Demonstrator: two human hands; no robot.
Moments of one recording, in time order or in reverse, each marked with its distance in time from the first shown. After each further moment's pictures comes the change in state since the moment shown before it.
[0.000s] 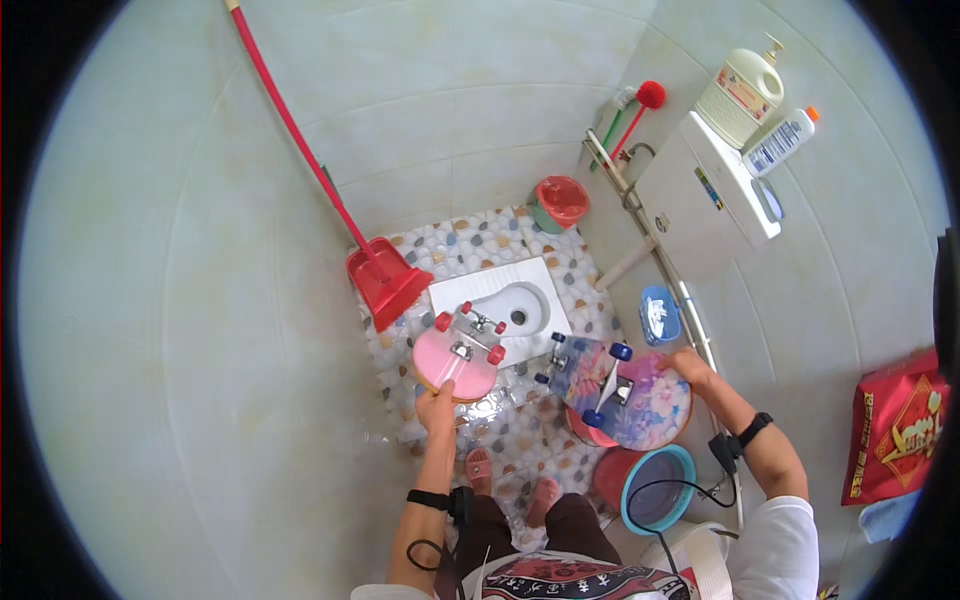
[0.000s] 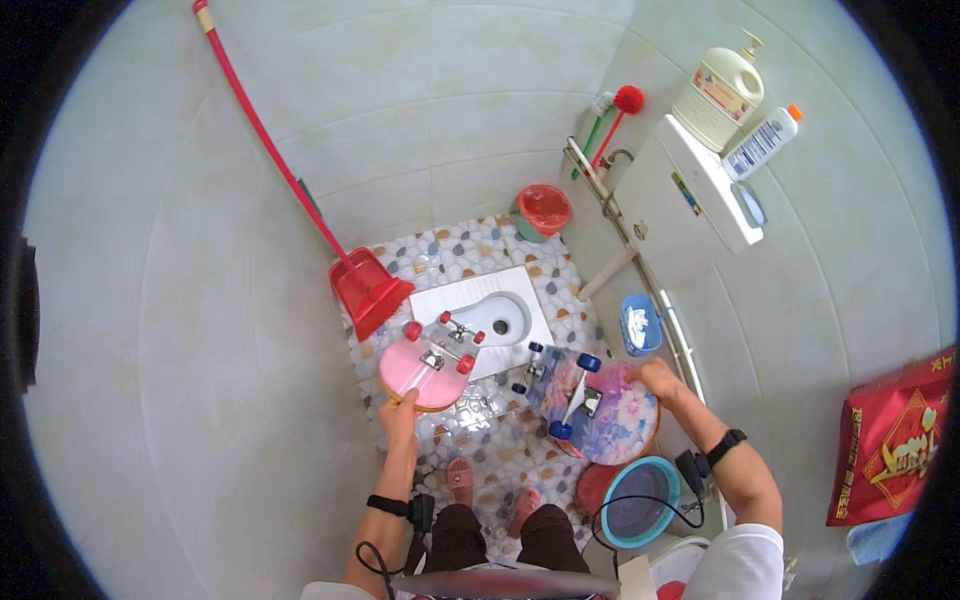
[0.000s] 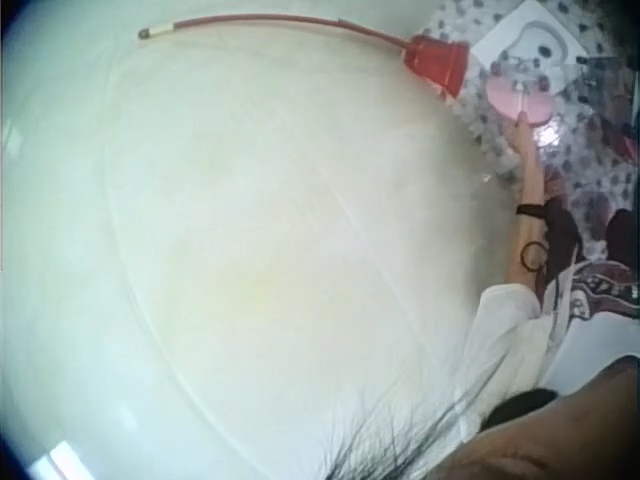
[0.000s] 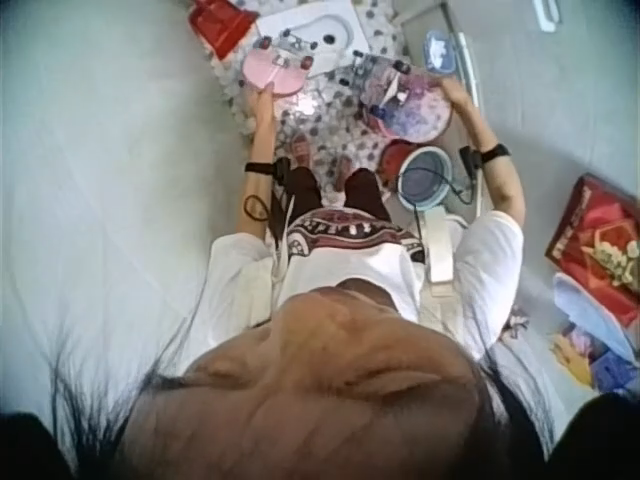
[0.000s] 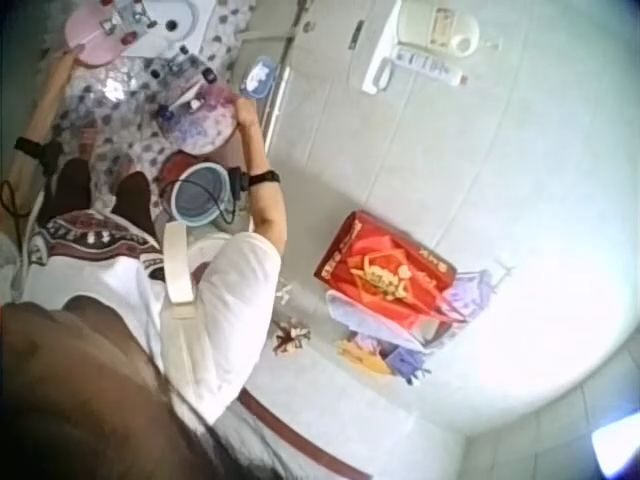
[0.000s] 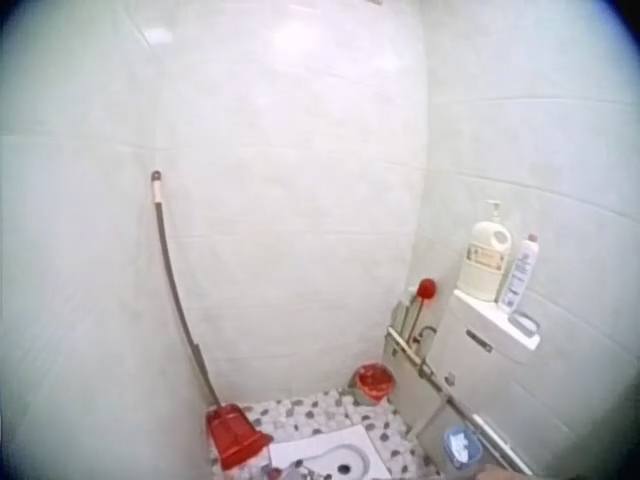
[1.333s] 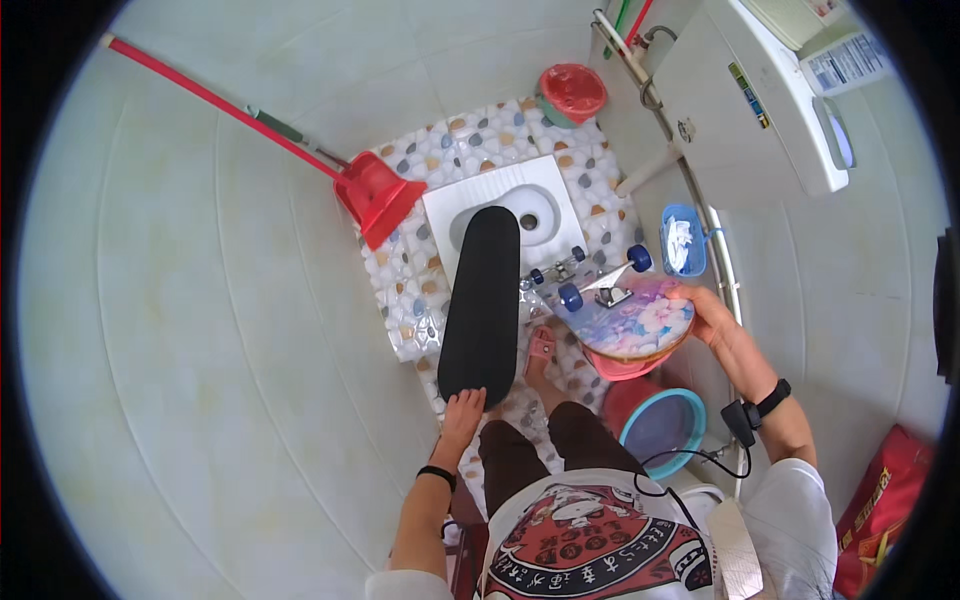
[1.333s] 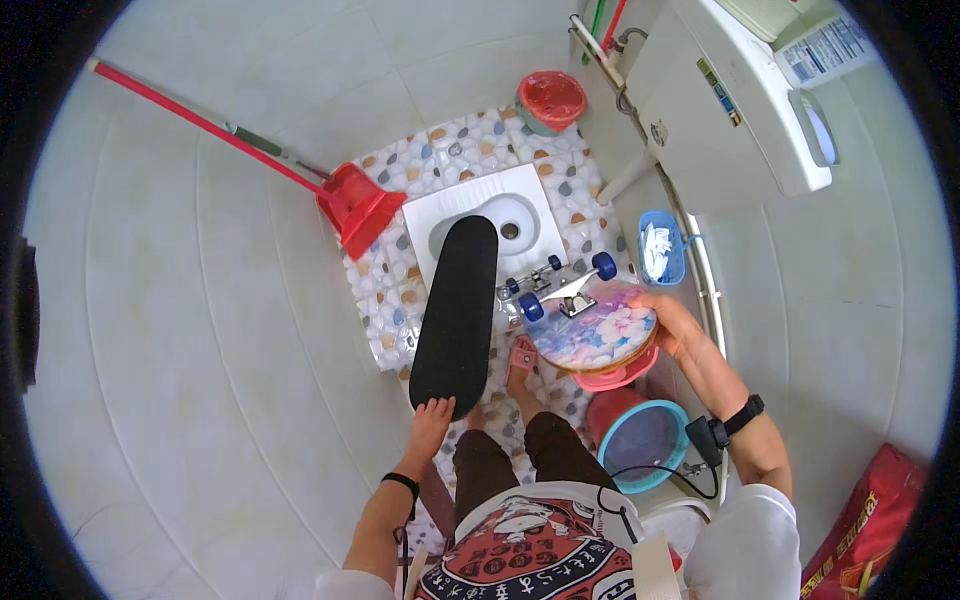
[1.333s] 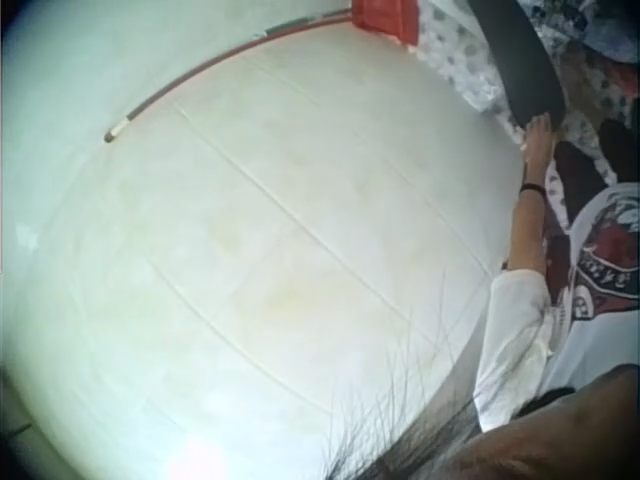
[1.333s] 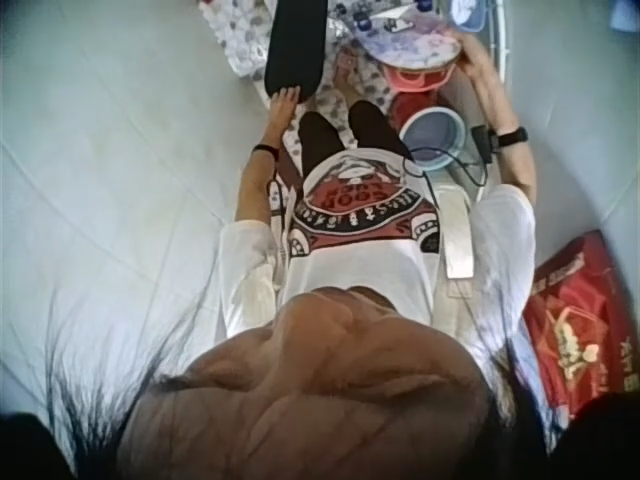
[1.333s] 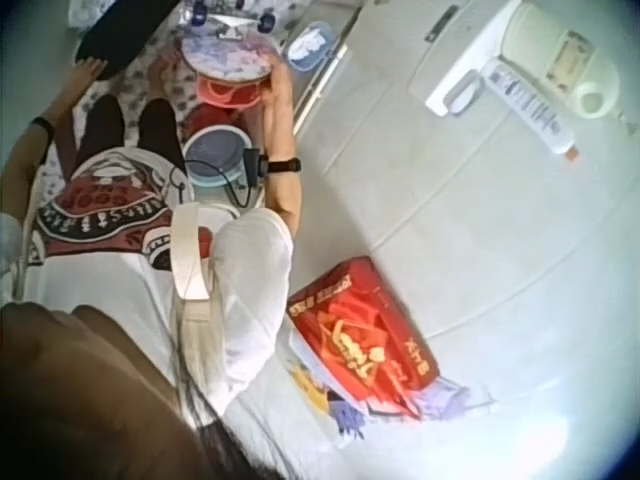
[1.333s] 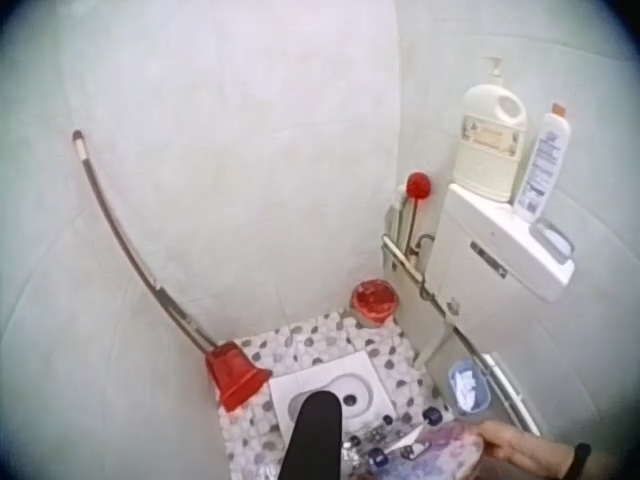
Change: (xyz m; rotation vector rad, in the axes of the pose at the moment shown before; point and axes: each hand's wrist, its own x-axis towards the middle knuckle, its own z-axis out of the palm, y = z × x) left_hand -0.106 -0.118 0.023 1.817 -0.789 0.743; right_hand 0.102 0.030 -0.075 0.681 -0.315 0.267
